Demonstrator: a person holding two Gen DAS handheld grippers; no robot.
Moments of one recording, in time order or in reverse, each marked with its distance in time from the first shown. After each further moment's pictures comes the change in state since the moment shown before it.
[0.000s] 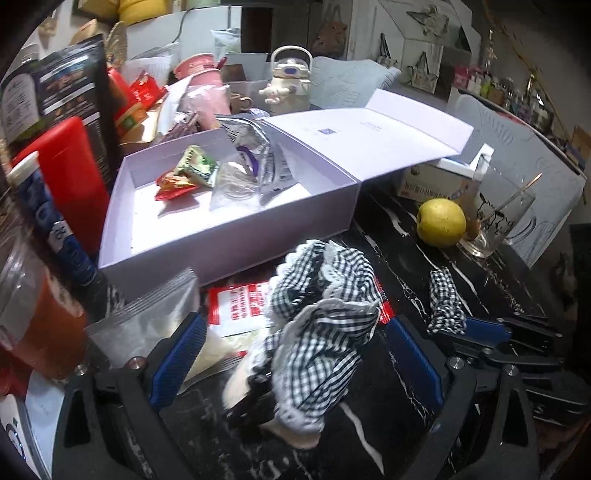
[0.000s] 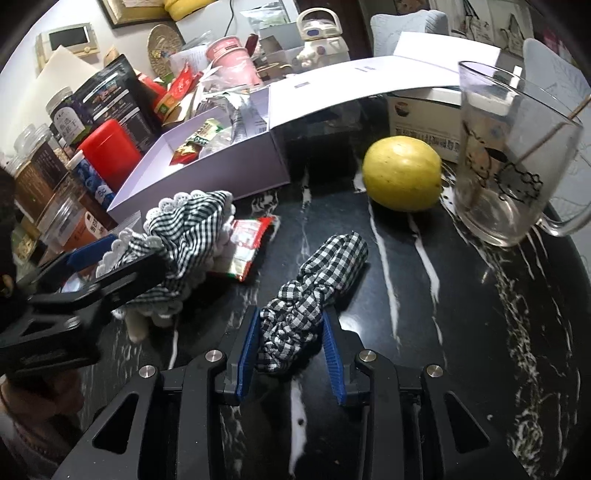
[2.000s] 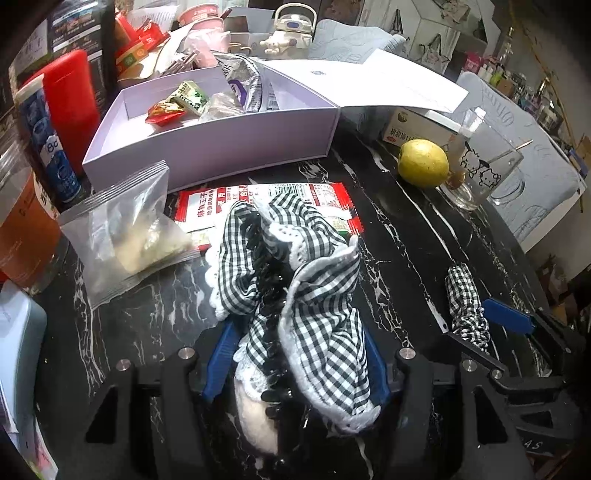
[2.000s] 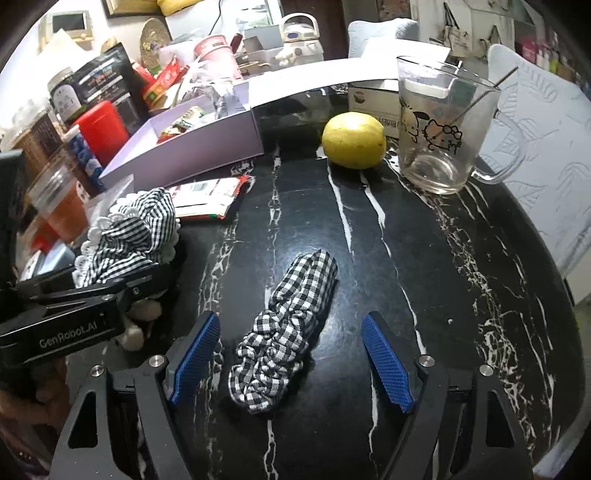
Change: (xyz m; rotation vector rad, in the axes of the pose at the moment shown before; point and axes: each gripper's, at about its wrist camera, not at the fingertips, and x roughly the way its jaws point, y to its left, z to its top) left arm -0.005 -0.017 -0.042 -0.091 0.158 -0.044; right arm -0.028 0.007 -0.045 -0.008 -0.011 -0.148
